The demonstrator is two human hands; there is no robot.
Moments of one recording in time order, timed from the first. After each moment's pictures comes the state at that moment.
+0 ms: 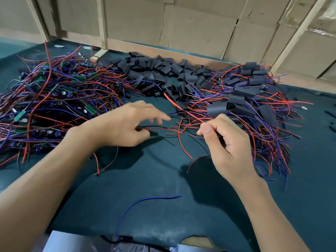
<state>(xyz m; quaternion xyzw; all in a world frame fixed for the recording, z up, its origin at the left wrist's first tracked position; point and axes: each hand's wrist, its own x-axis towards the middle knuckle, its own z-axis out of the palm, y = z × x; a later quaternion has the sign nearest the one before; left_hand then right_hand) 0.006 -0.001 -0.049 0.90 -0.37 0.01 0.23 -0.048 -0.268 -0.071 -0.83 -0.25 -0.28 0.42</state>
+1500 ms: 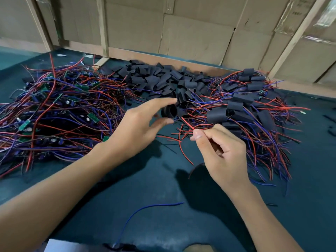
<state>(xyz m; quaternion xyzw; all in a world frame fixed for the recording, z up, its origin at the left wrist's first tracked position) 0.006 -0.035 -0.067 0.84 -0.31 0.27 0.36 -0.048 -0.253 -0.077 -0.81 -0.20 -0.32 0.44</state>
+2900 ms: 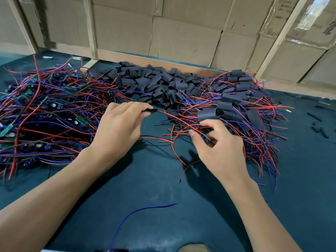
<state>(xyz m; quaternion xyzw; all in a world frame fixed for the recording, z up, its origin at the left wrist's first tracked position) 0.009 -0.027 -0.078 0.86 -0.23 0.38 0.26 -0.036 -0.275 -0.081 -0.89 -0.05 -0.30 0.35</state>
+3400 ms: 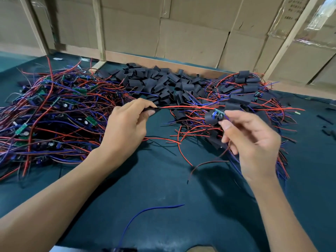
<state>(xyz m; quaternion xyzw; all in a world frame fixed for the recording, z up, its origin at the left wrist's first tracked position) 0.010 -0.026 -0.078 0.84 -0.18 0.35 0.36 -0.042 -0.293 -0.057 -0.71 -0.14 -0.29 0.63</state>
